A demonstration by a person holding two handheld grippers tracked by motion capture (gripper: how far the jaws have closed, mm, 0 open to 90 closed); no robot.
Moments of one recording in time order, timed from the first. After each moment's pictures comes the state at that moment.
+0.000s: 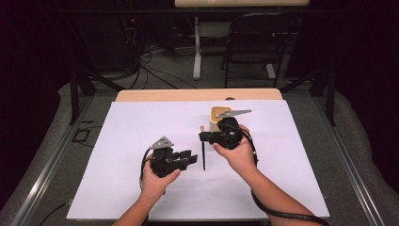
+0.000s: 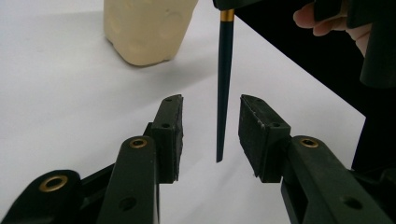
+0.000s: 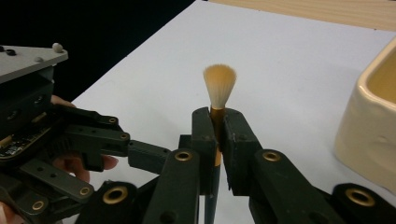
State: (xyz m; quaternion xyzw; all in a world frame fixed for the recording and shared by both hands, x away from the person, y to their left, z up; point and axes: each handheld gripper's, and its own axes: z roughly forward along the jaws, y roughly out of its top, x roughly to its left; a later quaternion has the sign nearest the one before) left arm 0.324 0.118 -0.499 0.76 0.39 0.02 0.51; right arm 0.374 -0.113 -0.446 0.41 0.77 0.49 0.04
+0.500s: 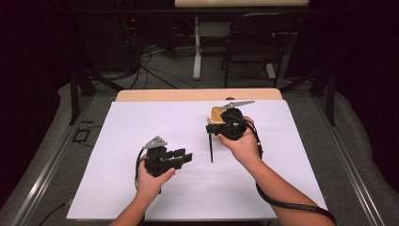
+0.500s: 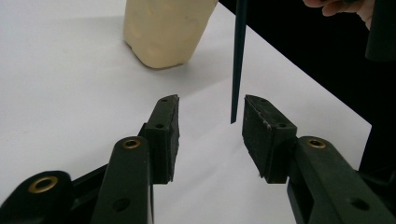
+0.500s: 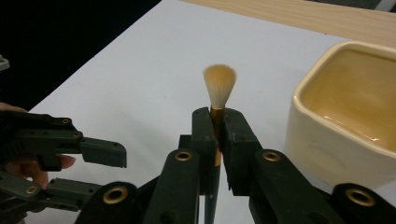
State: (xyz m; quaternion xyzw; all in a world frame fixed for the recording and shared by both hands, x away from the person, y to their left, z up) left arm 0.326 0.134 -0.500 0.75 0.41 0.03 0.52; right arm 0.393 -0.124 -0.434 0.43 0.78 0.45 0.07
